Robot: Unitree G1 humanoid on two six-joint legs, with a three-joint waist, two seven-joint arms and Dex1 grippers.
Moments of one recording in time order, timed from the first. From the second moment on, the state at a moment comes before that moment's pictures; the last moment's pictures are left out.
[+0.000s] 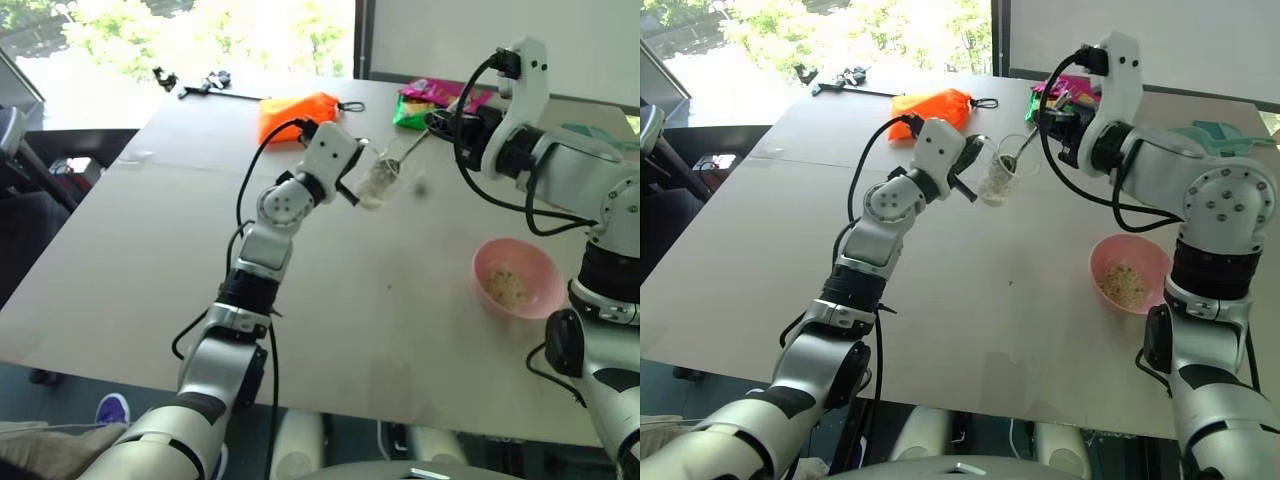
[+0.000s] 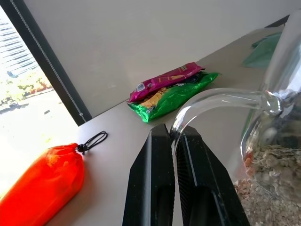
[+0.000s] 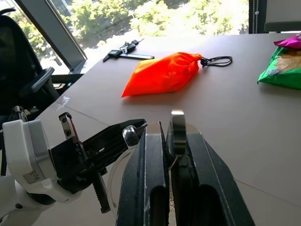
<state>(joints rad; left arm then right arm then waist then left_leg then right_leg) -0.83 0.23 -0.12 0.39 0.06 0.01 -0.43 -0.94 -0.43 -0.23 -0.17 1.22 1.21 -0.25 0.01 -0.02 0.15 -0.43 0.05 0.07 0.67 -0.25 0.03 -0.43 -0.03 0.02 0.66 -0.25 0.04</state>
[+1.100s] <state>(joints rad) -0.85 0.11 -0.14 0.42 0.06 0.08 -0.43 -0.75 -0.60 -0.40 -0.07 1.94 0.95 -0.79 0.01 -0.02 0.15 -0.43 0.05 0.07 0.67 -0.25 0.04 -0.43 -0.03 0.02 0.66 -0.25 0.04</state>
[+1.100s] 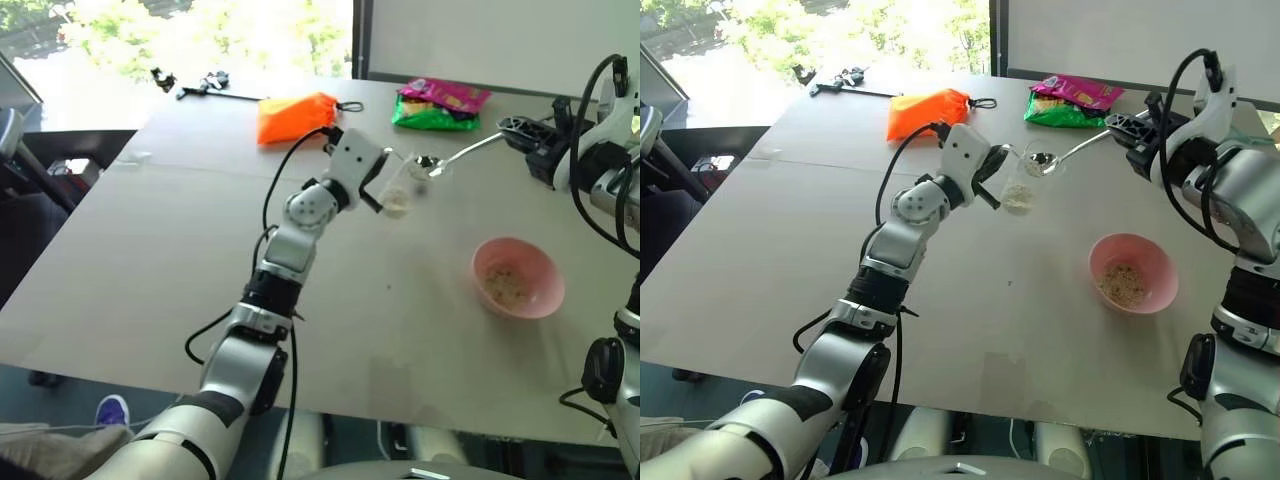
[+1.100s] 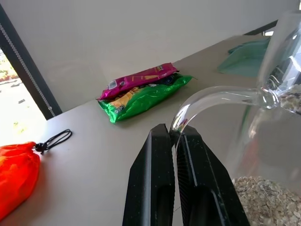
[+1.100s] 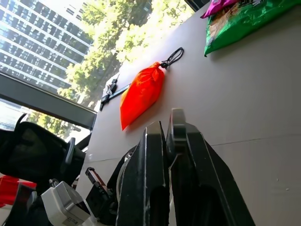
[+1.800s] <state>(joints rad) -0.95 0.04 -0.20 0.62 0.09 -0.02 -0.44 -0.59 -0.62 -0.63 -0.12 1.96 0.97 -0.79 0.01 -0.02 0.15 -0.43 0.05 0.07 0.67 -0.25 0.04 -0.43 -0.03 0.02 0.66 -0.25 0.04</state>
